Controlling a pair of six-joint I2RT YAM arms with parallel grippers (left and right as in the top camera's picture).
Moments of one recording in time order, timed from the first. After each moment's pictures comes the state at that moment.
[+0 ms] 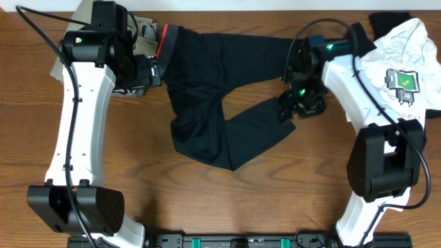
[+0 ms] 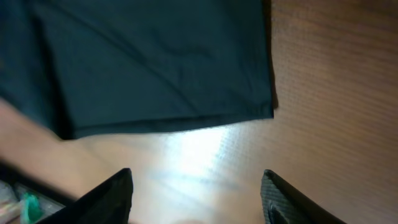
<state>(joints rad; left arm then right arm) -0.03 1.73 1.81 -1.34 -0.04 -0.20 0.20 1.99 1.56 -1.25 -0.25 -0.04</state>
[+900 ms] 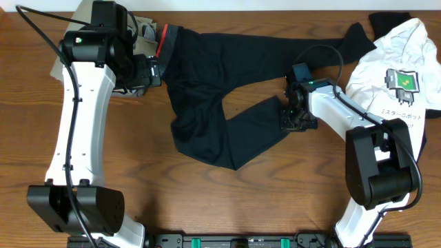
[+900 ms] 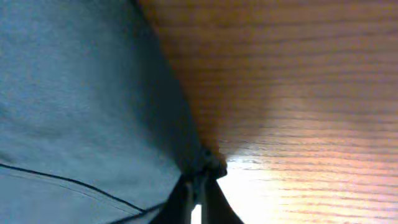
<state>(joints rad) -0.03 1.73 1.81 -1.33 -0.04 -0.19 0.26 1.95 1.22 -0.79 -0.04 0.31</state>
